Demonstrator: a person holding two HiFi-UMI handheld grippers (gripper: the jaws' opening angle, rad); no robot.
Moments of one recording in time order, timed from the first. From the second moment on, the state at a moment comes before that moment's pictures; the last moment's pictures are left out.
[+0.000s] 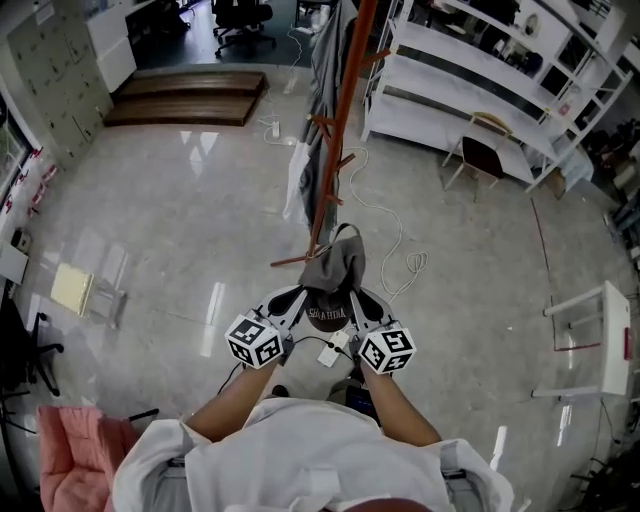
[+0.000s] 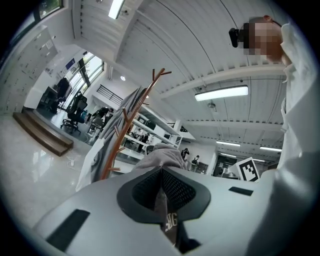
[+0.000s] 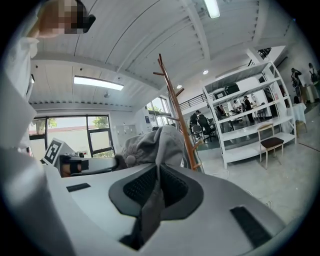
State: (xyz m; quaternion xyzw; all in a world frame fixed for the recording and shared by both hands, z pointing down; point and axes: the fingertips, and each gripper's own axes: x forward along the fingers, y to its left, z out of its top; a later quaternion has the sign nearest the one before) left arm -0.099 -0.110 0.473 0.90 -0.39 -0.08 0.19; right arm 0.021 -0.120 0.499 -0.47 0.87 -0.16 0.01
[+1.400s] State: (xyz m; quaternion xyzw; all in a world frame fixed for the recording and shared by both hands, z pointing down) left arm 0.039 -0.202 0.478 0.87 -0.47 -0.05 0.16; right arm 0.149 -0.239 0.511 -0.39 0.90 -0.16 0.05
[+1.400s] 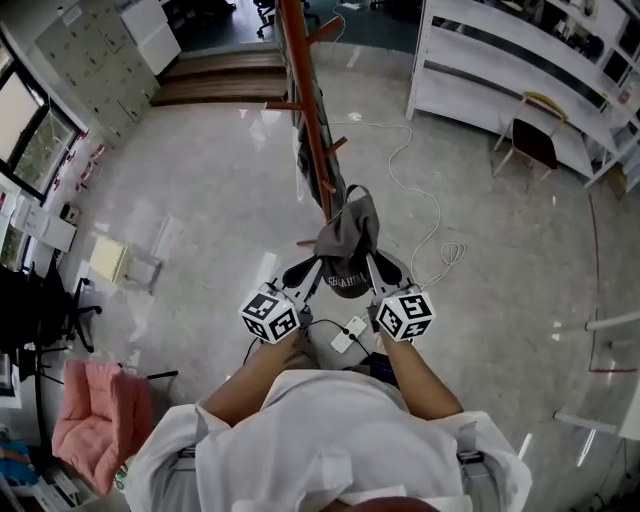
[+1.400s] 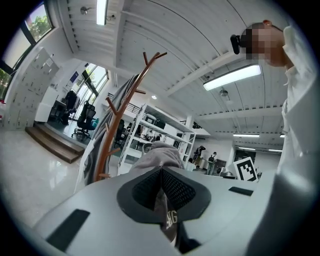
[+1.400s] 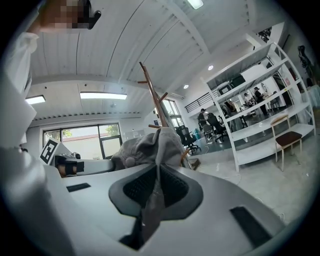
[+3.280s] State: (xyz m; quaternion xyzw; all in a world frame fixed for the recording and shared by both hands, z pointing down) left arm -0.025 -0.323 0.642 0.88 -0.42 0.03 0.23; right arm 0.067 -0.362 0.698 -0.45 0.86 -0.20 -0.08
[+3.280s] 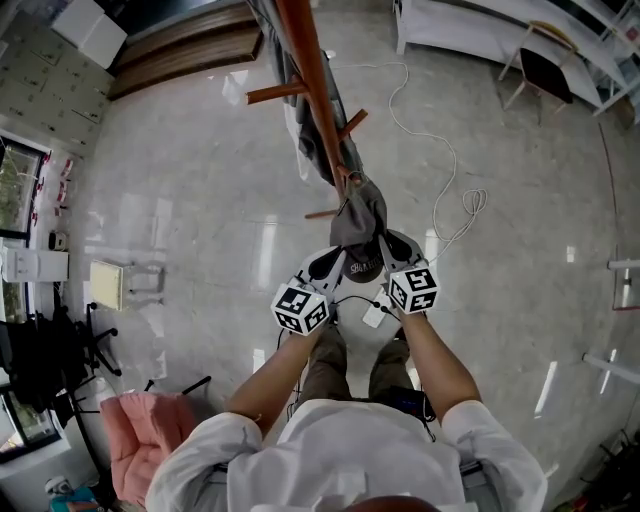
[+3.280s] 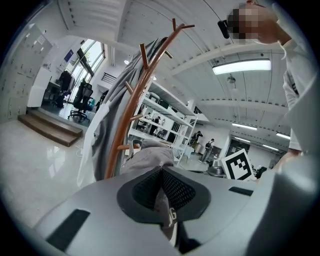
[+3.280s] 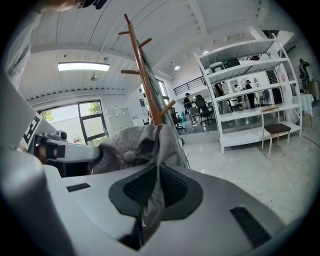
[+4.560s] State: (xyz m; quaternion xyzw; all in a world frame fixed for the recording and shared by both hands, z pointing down) left arm -0.037 -0.391 0.753 0.83 -0.47 0.10 0.27; right arm 0.045 -0.436 0.802 -0.45 0.84 -0.24 -0.18
